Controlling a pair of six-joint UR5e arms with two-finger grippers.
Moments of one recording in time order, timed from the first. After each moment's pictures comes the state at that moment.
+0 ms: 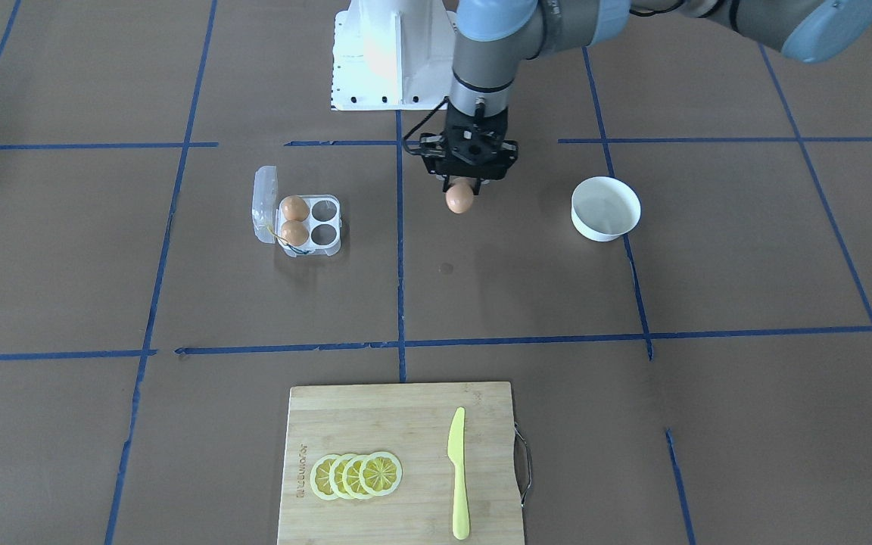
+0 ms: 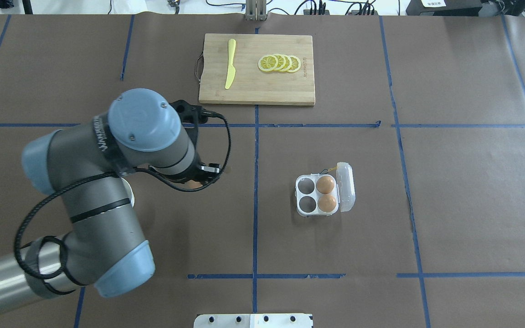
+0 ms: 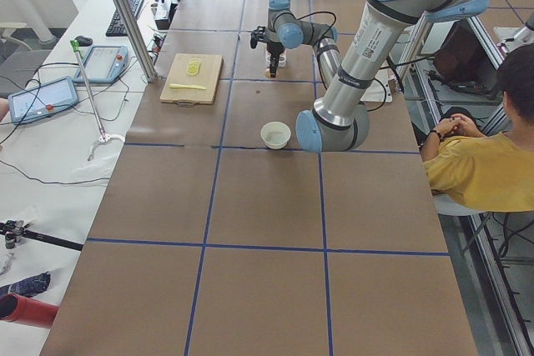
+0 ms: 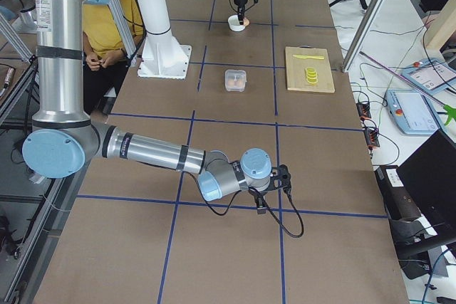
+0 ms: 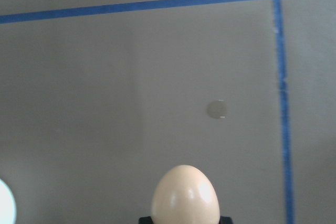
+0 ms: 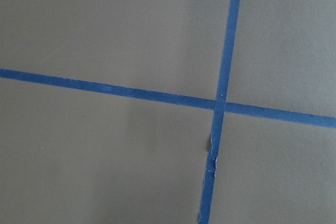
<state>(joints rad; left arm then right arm) -0.49 -2.32 -1.77 -1.47 -1.87 -1.11 1.41 -1.62 1.39 -0.96 2.38 0.24</state>
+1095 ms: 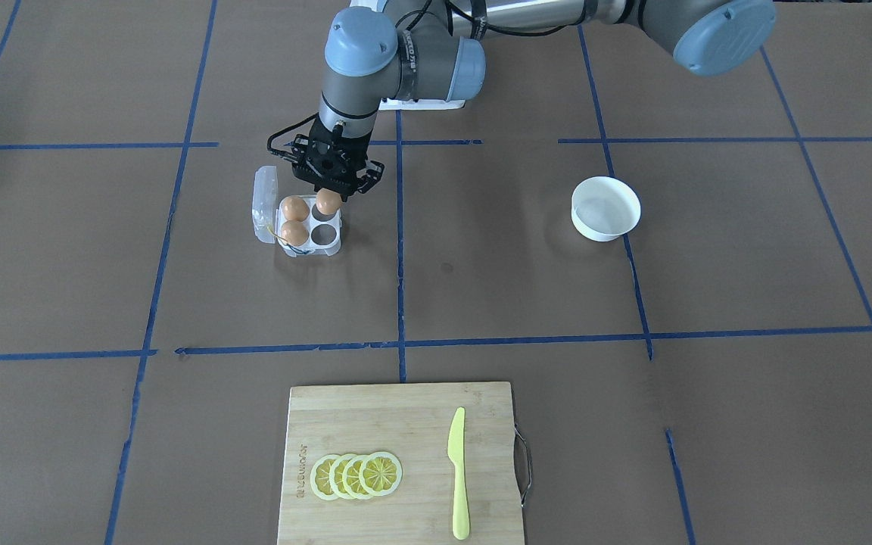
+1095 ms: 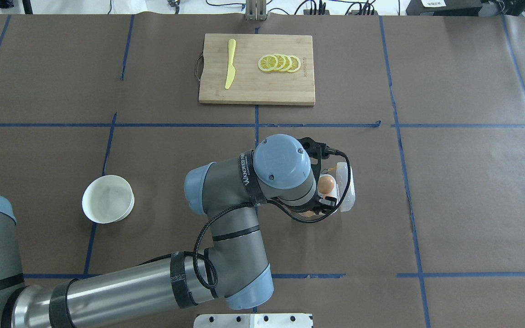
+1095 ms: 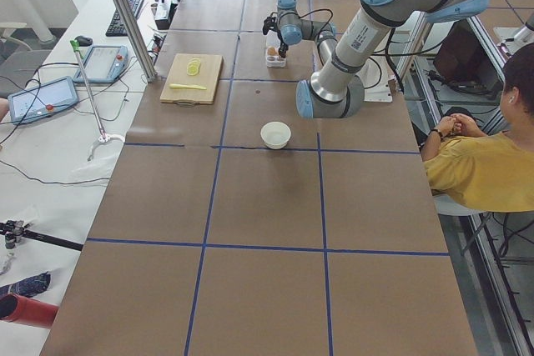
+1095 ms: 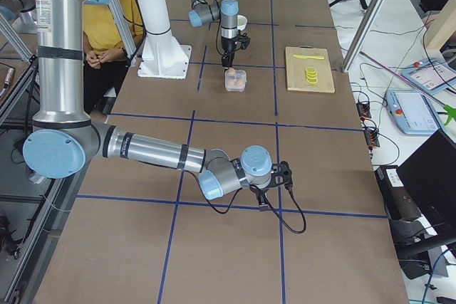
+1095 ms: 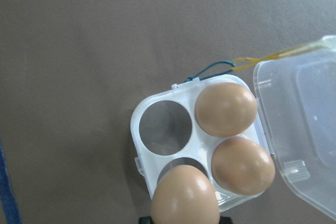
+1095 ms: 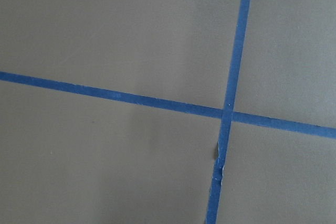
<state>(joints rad) -0.36 -2.55 -1.38 -1.83 -1.87 -1.11 1.41 -1.62 1.40 -0.94 2.38 0.24</state>
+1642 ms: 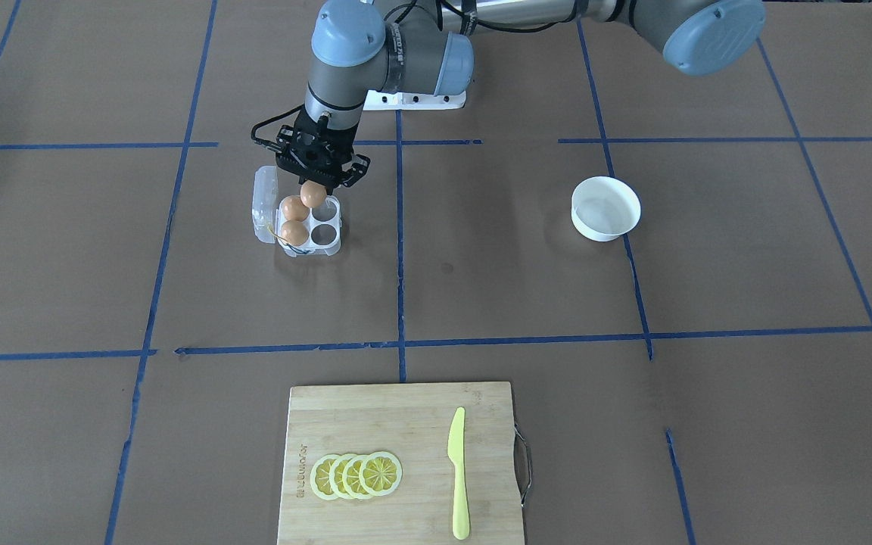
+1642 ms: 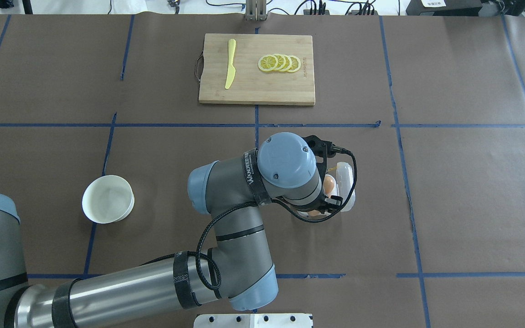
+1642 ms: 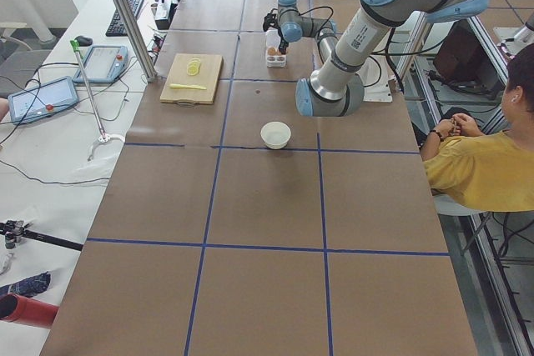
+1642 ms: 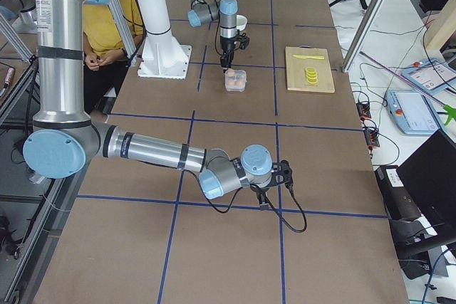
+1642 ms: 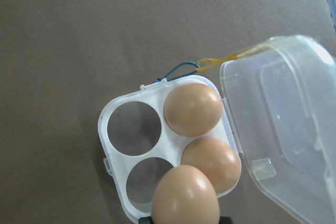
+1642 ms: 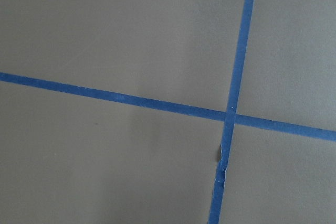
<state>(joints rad) -0.36 -2.56 -1.39 -1.83 -1.87 -1.10 1.41 -1.61 1.40 -0.94 2.38 0.24</state>
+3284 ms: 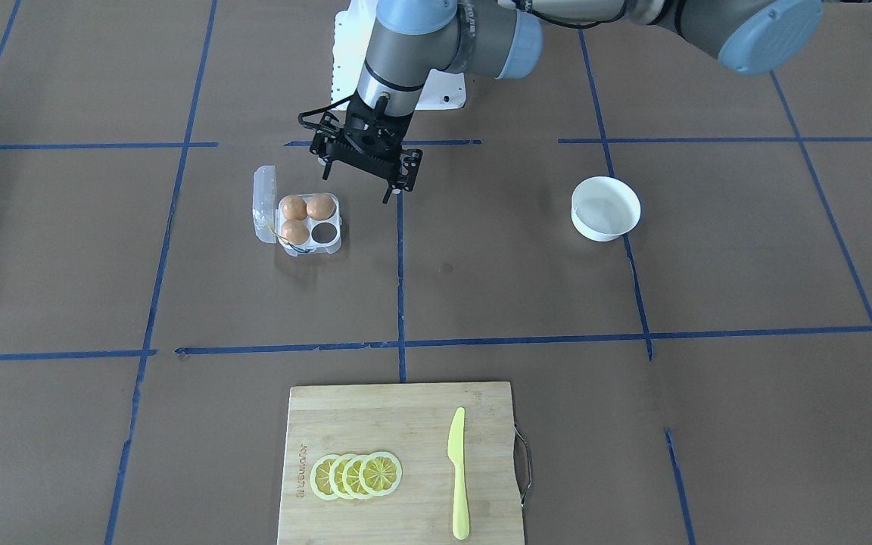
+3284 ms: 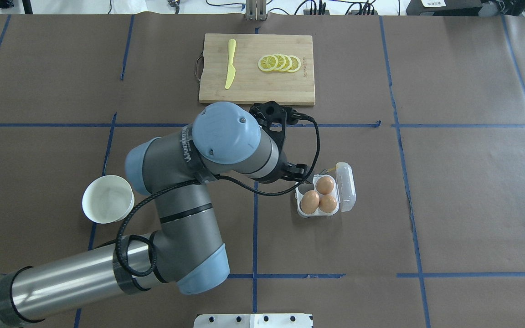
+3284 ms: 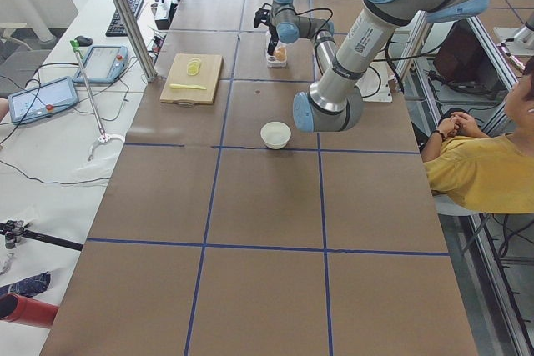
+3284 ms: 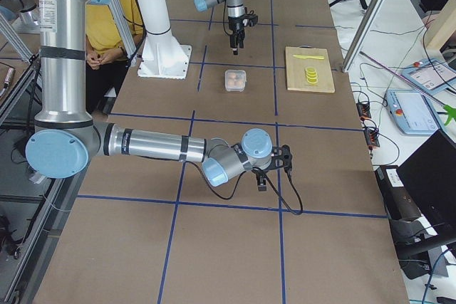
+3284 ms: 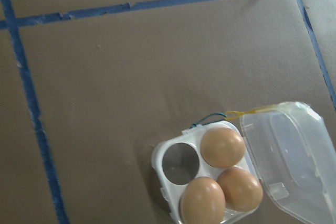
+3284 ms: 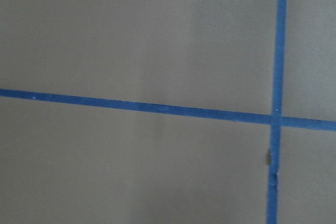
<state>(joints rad) -0.47 -2.39 -1.66 -1.77 -1.83 -1.04 1.32 -1.63 1.51 -0.87 2.43 0.55</state>
